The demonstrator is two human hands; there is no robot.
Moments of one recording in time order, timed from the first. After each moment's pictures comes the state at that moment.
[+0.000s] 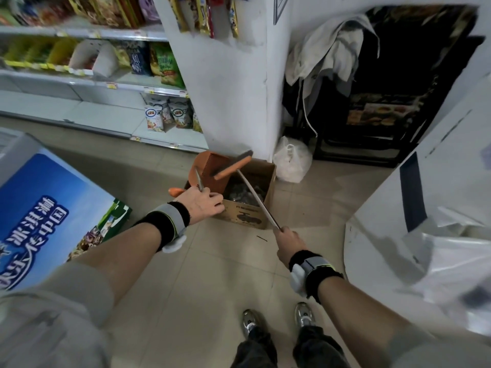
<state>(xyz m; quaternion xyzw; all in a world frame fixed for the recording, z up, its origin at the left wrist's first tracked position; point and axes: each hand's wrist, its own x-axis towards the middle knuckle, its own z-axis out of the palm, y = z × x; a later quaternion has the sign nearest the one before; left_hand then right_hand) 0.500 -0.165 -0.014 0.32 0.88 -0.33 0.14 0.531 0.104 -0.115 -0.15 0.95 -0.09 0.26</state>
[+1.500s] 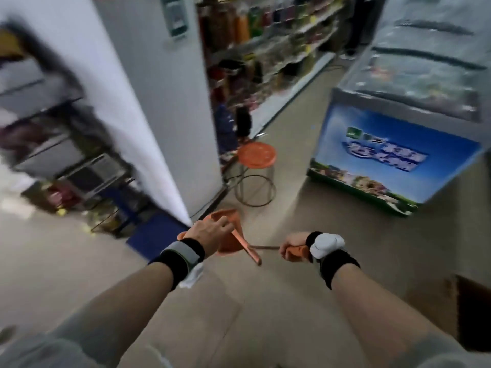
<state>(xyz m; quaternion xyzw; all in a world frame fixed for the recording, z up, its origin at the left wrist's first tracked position) 1.124 0.119 -0.002 -0.69 0.71 0.04 0.13 0.901 -0.010 -0.023 -0.47 0.62 0.14 0.61</state>
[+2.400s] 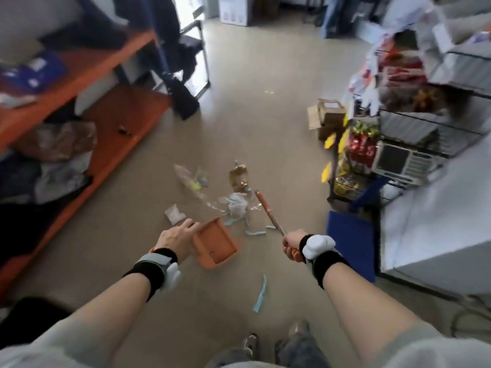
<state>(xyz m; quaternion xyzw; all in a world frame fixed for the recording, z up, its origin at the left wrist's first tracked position) 1.276 0.722 -0.098 -0.98 -0.02 0.17 -0.05 1.368 0.405 -0.101 -0.75 0.29 0.45 0.39</state>
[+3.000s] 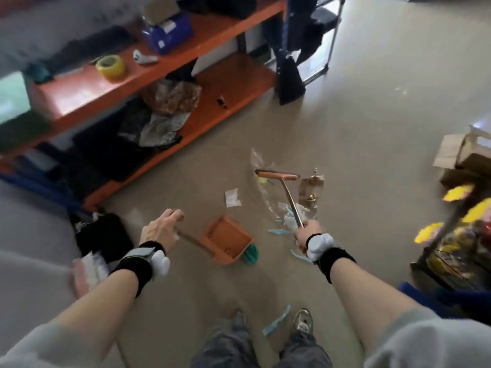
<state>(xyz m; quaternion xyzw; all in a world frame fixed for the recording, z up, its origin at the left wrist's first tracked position) 1.293 0.818 -0.103 -0.90 -0.41 0.08 -0.10 1.569 0.559 -0.191 -0.85 -0.01 0.40 0.34</state>
